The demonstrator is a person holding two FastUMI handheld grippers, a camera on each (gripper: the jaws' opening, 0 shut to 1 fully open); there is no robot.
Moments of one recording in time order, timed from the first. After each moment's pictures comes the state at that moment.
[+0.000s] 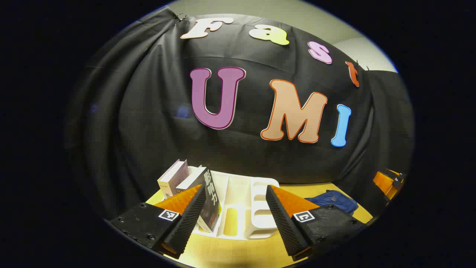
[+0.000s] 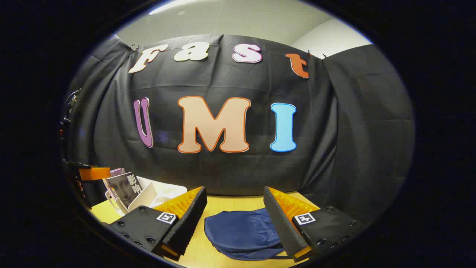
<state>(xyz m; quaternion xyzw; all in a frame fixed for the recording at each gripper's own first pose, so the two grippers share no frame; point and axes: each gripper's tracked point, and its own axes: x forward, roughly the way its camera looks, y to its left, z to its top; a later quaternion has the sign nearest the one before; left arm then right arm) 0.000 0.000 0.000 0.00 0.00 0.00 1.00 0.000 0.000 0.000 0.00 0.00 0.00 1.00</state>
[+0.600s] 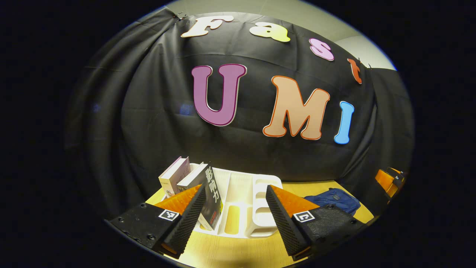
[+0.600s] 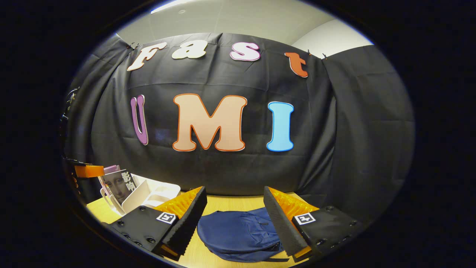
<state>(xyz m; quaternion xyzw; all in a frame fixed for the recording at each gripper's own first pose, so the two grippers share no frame) -0.001 -0.002 -0.005 0.00 0.01 0.01 1.00 0.010 -0.017 -0.006 -0.01 0.01 0.00 1.00</state>
